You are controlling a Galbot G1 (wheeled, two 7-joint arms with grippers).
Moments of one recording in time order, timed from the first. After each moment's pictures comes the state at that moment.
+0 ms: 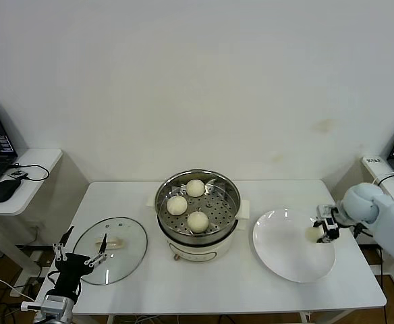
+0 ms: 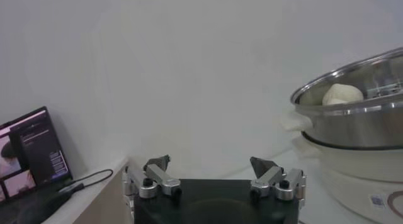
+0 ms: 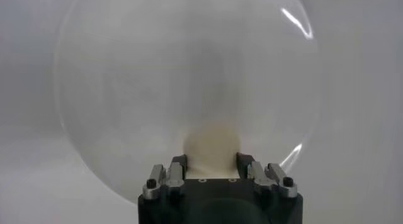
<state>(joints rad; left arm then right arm) 1.68 -1.17 -0.70 -2.10 0.00 0.01 -0.07 -0.21 0.53 -0.52 1.36 -0.24 -0.25 -1.09</state>
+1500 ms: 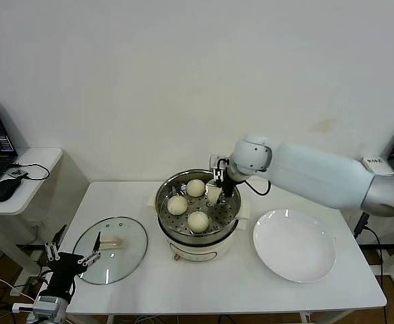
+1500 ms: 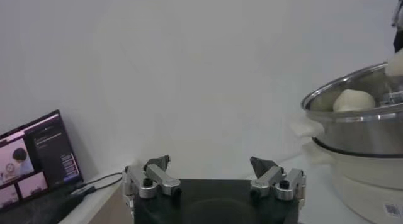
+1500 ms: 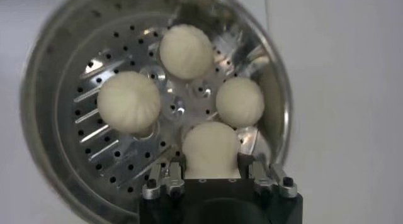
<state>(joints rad) 1.69 -1.18 -0.73 -2.12 -0.02 0.00 -0.07 0.42 1.04 -1.17 1.36 0.41 -0.68 -0.78</state>
